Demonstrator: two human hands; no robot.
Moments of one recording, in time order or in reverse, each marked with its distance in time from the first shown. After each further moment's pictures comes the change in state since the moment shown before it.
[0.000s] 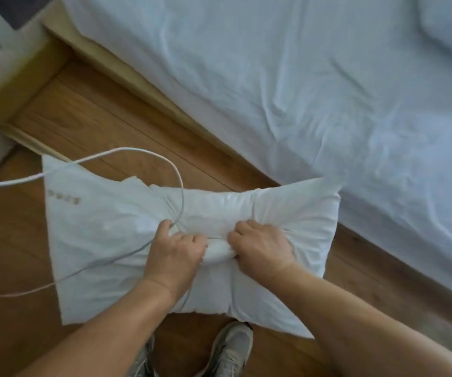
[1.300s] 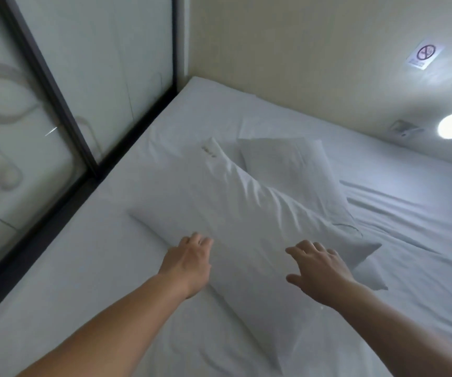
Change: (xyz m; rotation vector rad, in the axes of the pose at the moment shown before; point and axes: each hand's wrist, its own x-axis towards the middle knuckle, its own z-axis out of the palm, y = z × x) left_hand 0.618 0.044 -0.411 -0.162 -0.175 -0.055; right_hand 0.026 0.535 -0.471 0.029 0.107 0.592
